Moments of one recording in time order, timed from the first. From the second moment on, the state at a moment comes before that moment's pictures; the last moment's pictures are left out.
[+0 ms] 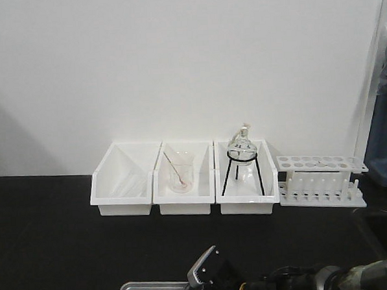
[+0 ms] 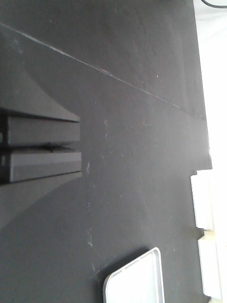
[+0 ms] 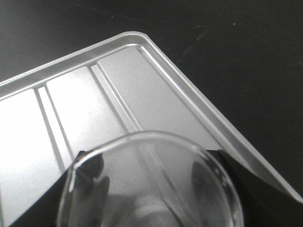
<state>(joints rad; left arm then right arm) -0.01 -0.02 0.03 0.06 0.36 0.02 0.42 2.17 -1.12 -1.09 -0.60 0.79</state>
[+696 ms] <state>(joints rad) -0.01 -0.02 0.03 0.06 0.36 0.02 0.42 2.05 -1.12 -1.09 -0.67 0.77</state>
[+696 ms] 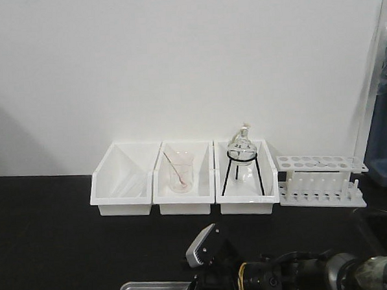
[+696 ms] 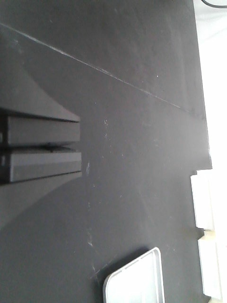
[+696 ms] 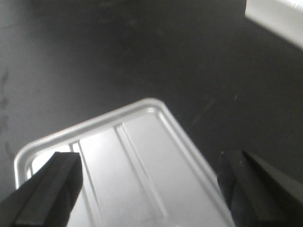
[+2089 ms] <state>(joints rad) -0.01 -0.02 0.03 0.06 0.36 0.02 0.39 1.36 -1.11 -1.49 -0.66 1.29</state>
